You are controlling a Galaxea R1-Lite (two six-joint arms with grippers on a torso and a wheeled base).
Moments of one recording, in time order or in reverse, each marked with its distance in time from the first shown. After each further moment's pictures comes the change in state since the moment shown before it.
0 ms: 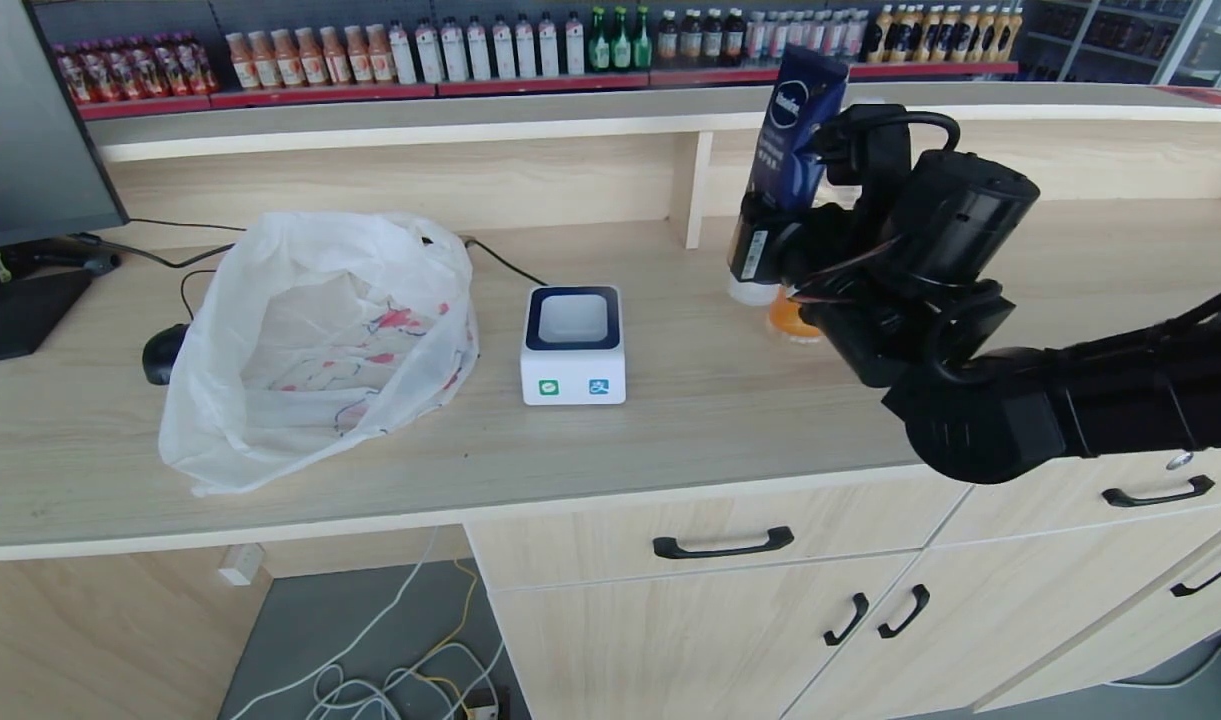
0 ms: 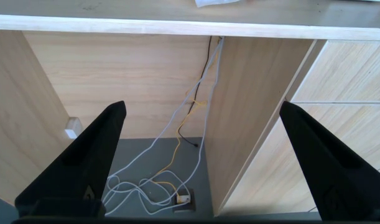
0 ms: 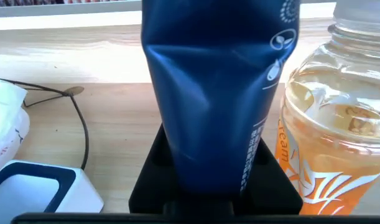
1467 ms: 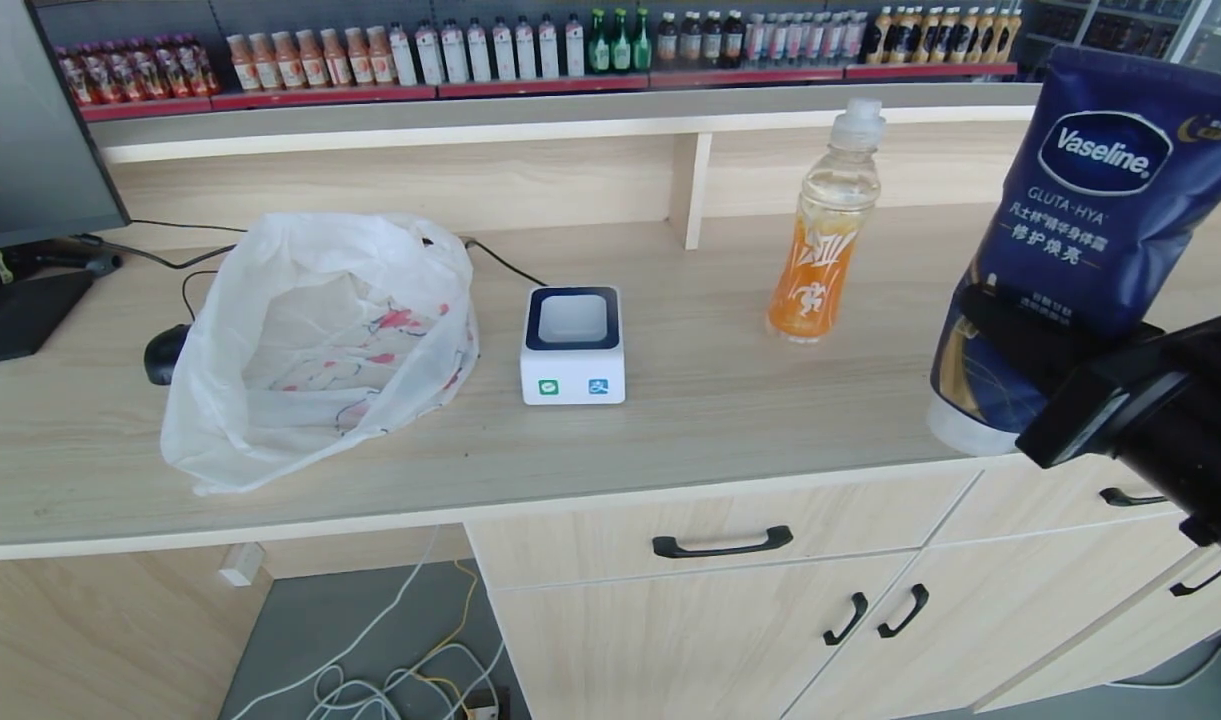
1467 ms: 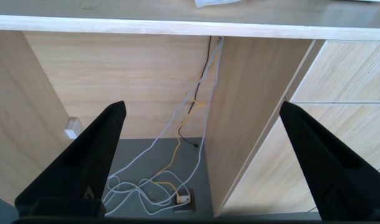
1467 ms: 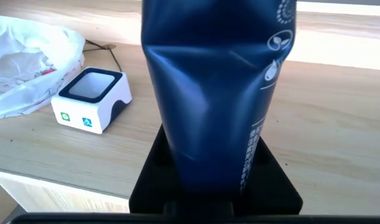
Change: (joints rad) left arm 0.000 0.000 0.000 0.000 0.000 0.000; right arm 0.128 -0.695 0.775 -0.012 -0.003 -0.081
